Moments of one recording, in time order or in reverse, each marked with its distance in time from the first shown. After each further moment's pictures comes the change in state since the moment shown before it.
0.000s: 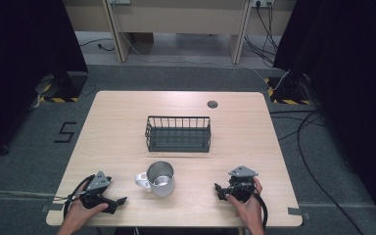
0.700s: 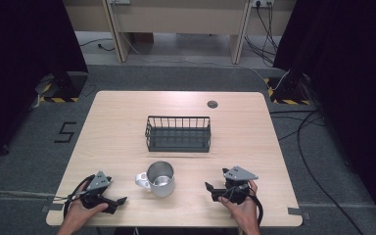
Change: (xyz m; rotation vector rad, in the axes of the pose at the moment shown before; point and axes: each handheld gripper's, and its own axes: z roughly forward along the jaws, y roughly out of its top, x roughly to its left) left arm 0.000 0.000 0.000 0.000 0.000 0.000; right arm 0.025 0.017 -0.018 -0.182 0.167 -0.074
